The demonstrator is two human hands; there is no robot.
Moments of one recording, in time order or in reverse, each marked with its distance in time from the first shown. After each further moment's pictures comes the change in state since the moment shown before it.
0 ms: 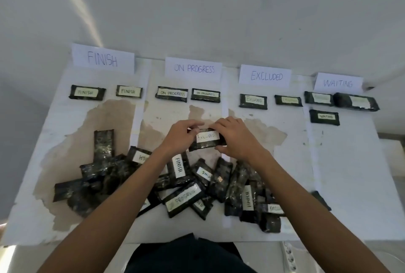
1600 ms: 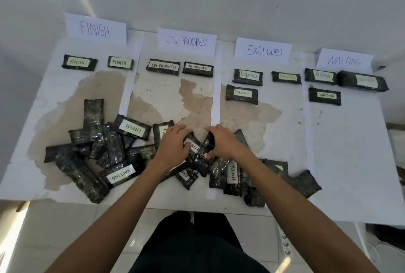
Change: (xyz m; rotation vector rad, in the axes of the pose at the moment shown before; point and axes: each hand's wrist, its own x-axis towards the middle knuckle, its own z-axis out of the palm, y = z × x) left_hand -0.070 -0.055 0.084 0.451 0.126 0.115; right_hand -0.052 -0.008 0.069 0.424 -0.369 0.311
